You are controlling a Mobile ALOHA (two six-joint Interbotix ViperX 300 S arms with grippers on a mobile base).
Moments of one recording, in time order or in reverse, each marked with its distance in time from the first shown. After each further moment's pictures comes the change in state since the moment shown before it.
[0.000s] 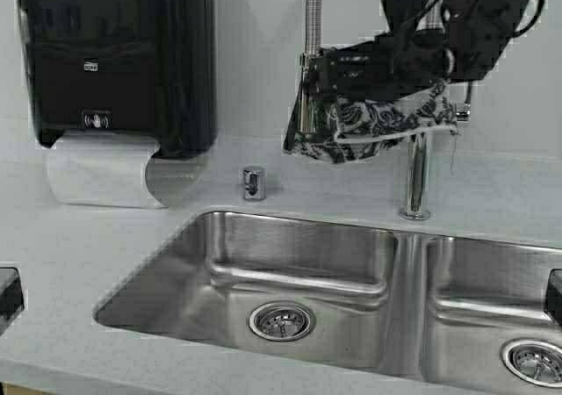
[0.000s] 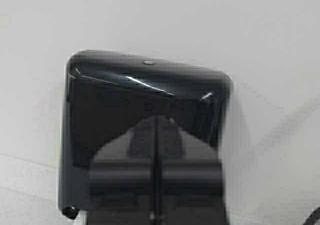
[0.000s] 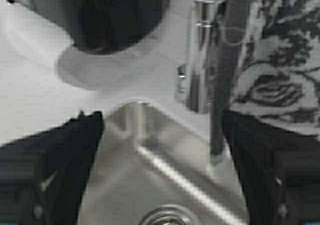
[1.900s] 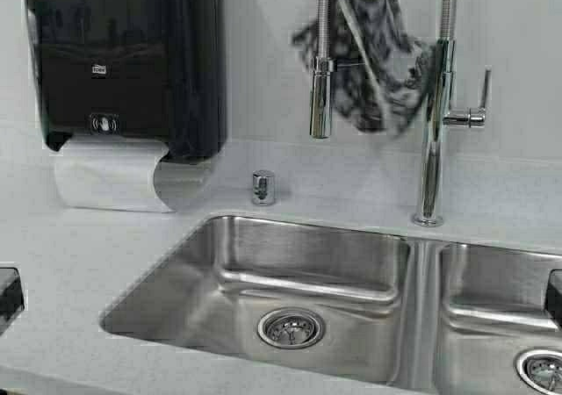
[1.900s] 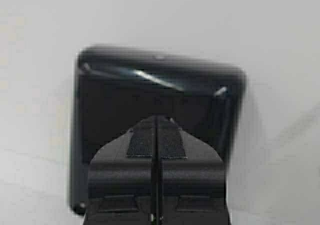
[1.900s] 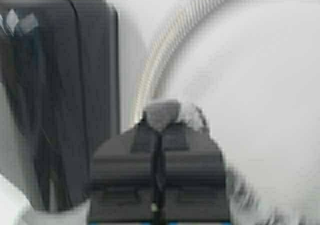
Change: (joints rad) left arm 0.002 0.002 0.014 0.000 0.008 0.012; right arm -0.038 -0.443 -0.140 0.029 0.284 -0.107
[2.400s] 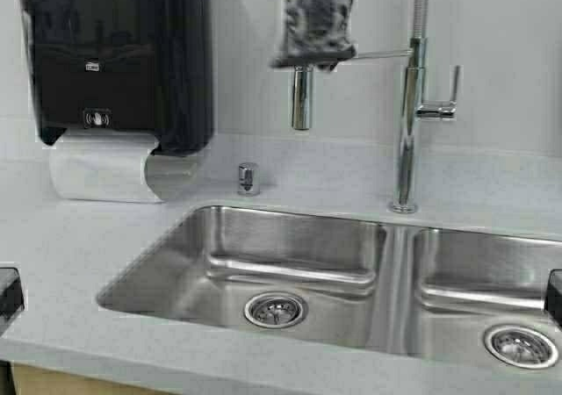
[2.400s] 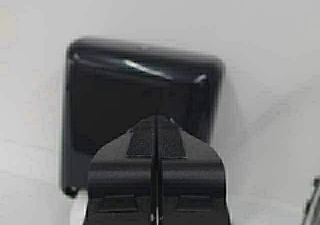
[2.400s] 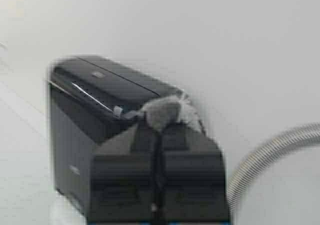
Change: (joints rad) left arm -0.002 0.005 0.005 0.000 0.000 0.000; right arm 0.156 -0.124 -0.207 -0.029 0.241 0.003
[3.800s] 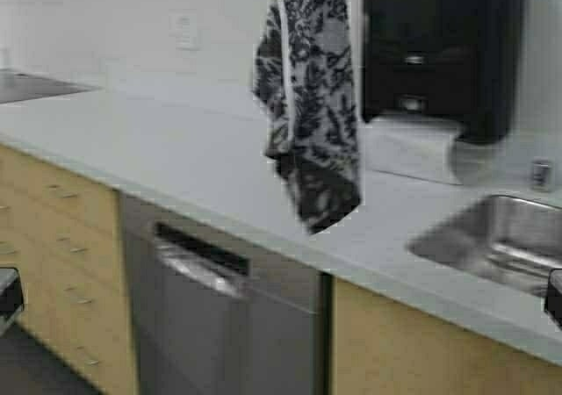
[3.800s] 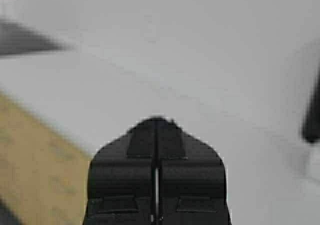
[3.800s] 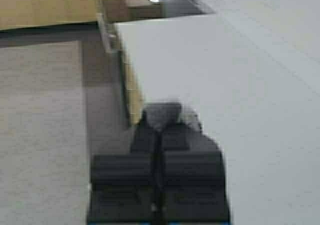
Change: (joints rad) left arm 0.000 0.077 -0.025 0.000 0.075 -0.003; right arm 0.020 -0.040 0.238 0.003 -0.006 0.097
